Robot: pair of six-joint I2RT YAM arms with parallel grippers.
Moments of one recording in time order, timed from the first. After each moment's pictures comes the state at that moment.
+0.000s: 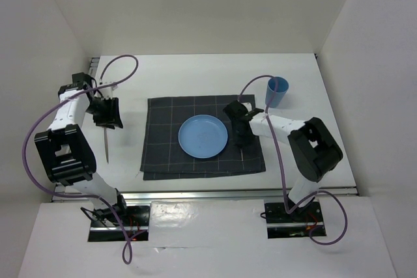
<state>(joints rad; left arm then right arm) 0.33 1.66 1.32 -0.98 0.36 0.26 0.60 1.71 1.00 -0.55 0.28 0.56</state>
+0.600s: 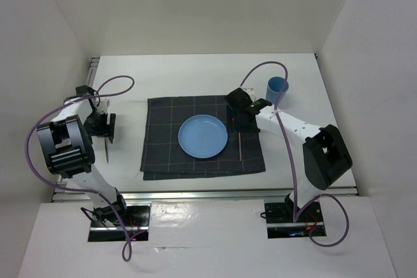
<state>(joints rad) 0.36 1.72 1.17 -0.82 -0.06 0.25 0.60 1.61 1.13 -0.65 0.32 0.58</state>
